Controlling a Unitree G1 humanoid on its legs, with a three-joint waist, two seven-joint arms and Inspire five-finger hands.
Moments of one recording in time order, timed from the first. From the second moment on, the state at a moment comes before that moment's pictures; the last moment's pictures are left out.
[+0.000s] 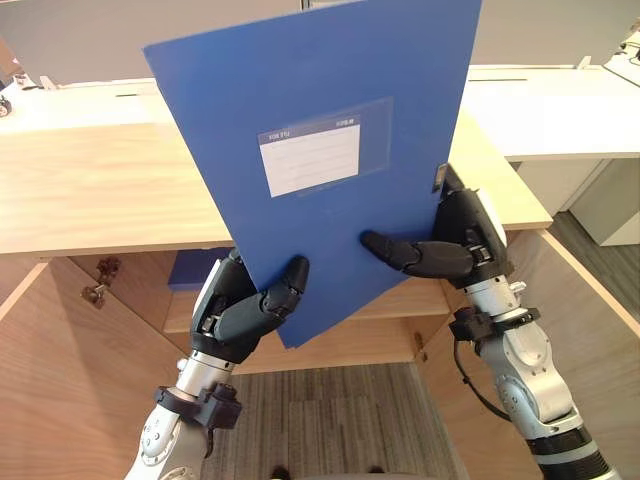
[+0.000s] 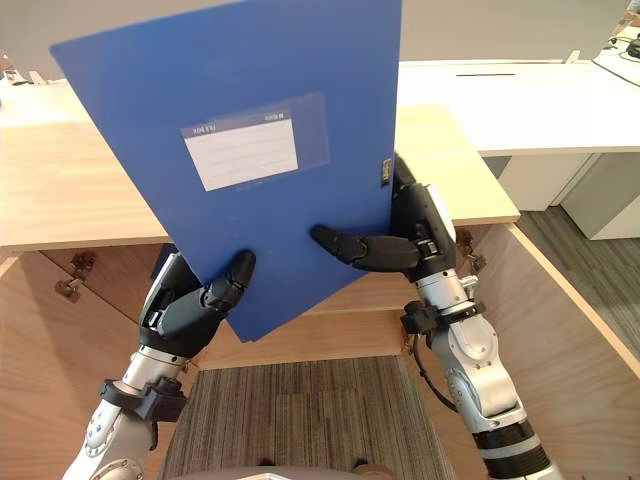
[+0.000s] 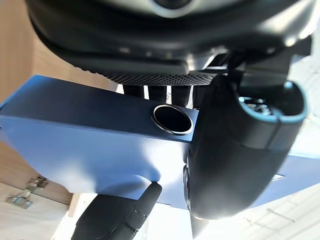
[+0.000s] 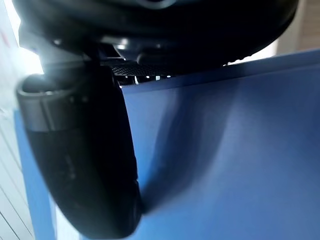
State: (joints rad) left arm 0.42 0.45 -0.18 -0.53 -0.81 -0.20 -0.20; right arm -0.06 -0.56 0.19 -0.23 0.54 -0.26 0.13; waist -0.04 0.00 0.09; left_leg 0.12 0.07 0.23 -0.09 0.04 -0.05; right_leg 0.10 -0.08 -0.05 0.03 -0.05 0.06
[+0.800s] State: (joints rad) left arm 0.41 -0.02 0.18 -0.30 -0.18 -0.28 0.09; right arm 0.05 -0.21 0.18 -0.26 0.31 -0.23 0.11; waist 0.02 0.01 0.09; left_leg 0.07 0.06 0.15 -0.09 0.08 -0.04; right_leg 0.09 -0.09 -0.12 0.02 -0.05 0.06
